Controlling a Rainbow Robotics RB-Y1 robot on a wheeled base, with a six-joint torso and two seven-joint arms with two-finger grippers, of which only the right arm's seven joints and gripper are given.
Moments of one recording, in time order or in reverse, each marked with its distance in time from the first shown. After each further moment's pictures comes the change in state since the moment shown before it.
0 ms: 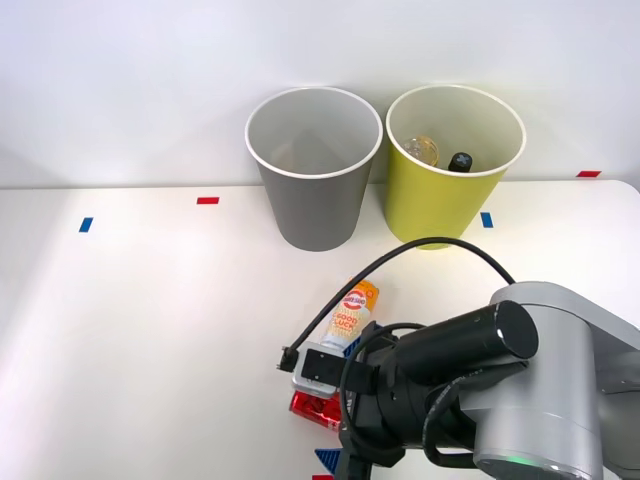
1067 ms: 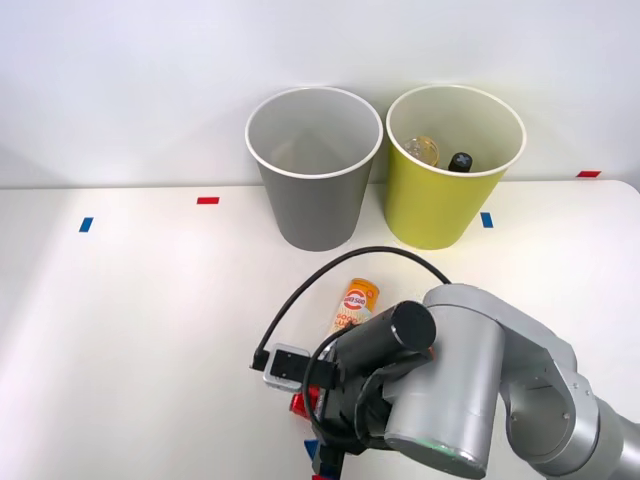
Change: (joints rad) arm -0.024 0.178 0.071 0.193 0.175 0.068 0.044
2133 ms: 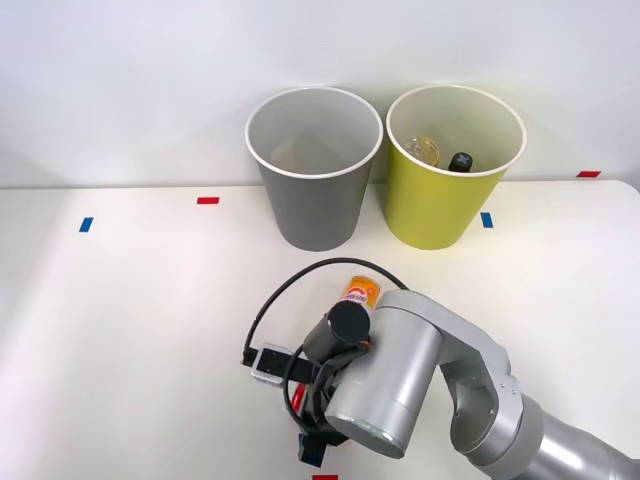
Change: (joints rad) arm 0.002 0.142 0.004 0.223 0.110 0.004 0.034
